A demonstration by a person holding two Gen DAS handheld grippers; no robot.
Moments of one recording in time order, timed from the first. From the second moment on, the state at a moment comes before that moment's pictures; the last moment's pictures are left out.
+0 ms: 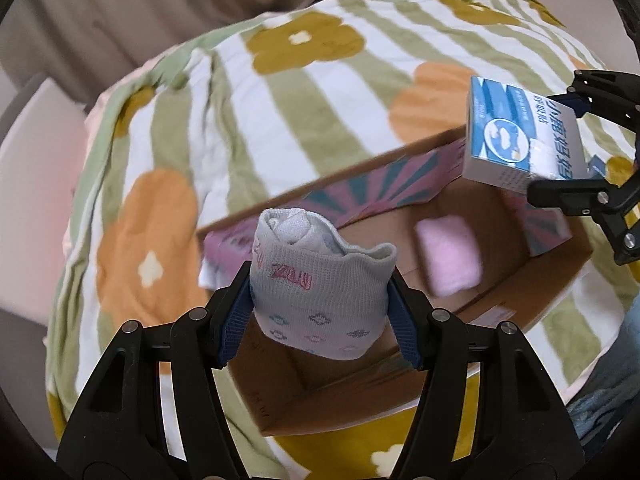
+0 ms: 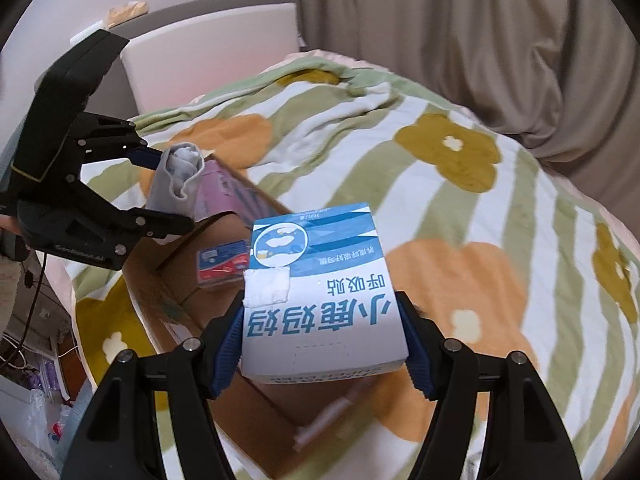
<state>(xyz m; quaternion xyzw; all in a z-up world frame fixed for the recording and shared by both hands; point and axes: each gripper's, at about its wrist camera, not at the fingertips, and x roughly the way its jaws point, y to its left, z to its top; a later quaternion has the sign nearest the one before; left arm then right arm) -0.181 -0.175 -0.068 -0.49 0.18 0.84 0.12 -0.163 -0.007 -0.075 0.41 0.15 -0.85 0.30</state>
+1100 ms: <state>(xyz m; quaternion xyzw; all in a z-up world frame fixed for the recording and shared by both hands) -0.194 -0.218 -0.115 -0.50 0.12 0.85 0.11 -0.168 -0.086 -0.135 0.48 0.14 -0.80 0.33</state>
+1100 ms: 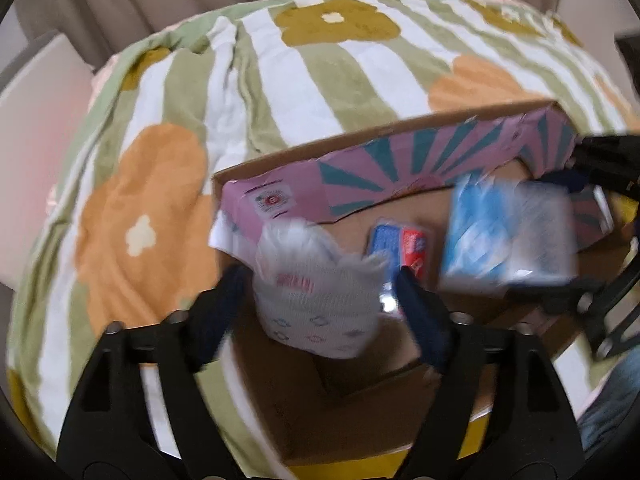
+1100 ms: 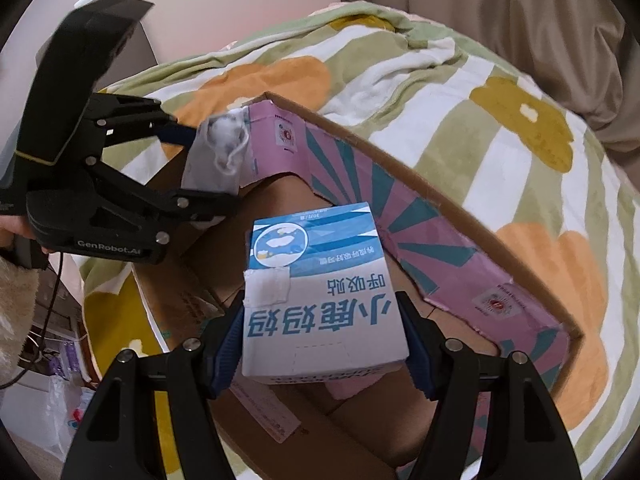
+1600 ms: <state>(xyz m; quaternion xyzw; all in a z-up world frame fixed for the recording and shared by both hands) -0.195 -0.203 -0.112 -0.49 0.12 0.86 0.12 -0.153 -0.073 -0.136 0.45 0.16 -0.82 0.32</state>
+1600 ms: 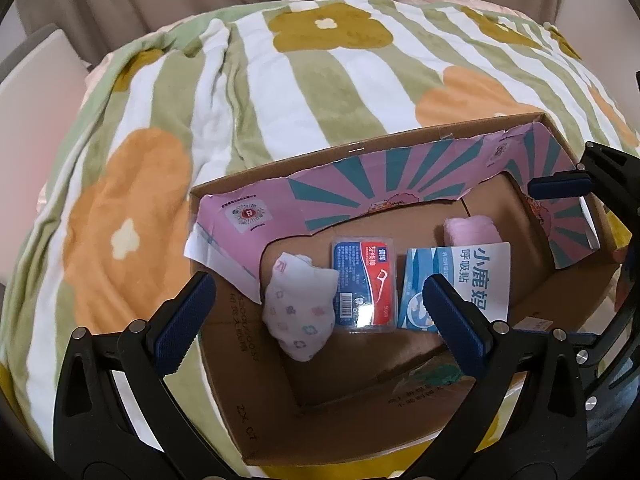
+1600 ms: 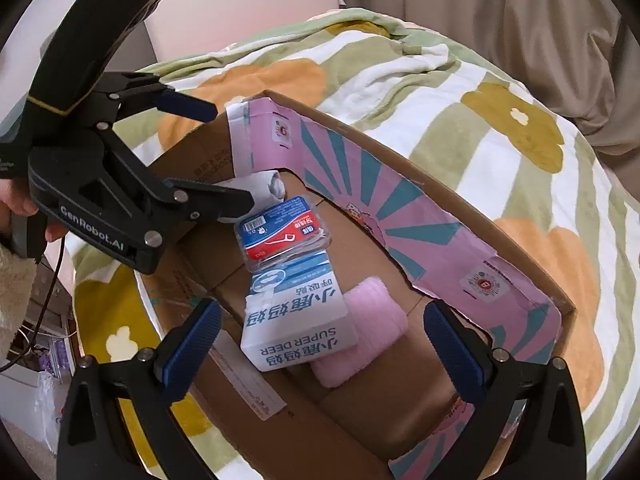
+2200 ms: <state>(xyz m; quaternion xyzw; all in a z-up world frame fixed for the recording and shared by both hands) -0.179 -0.195 -0.092 -0.47 0.06 0.87 0.10 -0.131 -0.052 -0.109 0.42 0.12 -0.85 0.30</state>
